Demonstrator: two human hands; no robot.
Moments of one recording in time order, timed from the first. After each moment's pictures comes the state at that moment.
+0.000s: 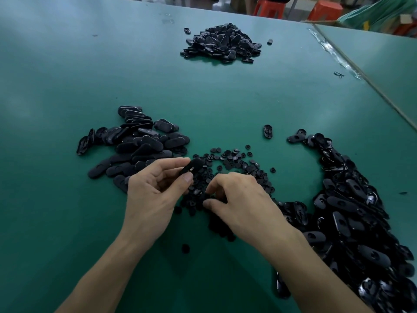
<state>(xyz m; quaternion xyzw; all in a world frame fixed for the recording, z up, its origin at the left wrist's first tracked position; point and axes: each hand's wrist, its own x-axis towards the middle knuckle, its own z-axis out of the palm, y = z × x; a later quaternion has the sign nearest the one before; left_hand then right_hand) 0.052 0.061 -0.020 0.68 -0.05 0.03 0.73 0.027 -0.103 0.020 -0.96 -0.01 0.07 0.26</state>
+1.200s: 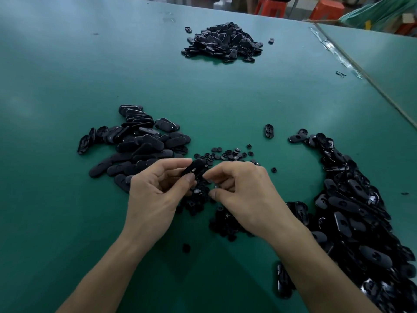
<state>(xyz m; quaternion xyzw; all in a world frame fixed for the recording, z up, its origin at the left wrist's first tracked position) 0.051 0.059 -0.019 0.68 -0.05 0.03 0.73 0.032 -0.108 0.026 -0.92 0.01 0.05 0.40</state>
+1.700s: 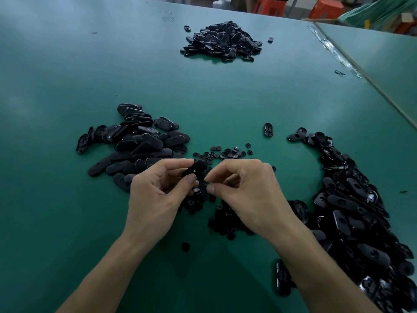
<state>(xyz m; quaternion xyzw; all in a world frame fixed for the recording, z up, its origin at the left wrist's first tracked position) 0.049 0.058 -0.021 0.69 -0.07 0.03 0.72 0.029 -0.109 0.029 -0.89 -0.01 -0.01 0.45</state>
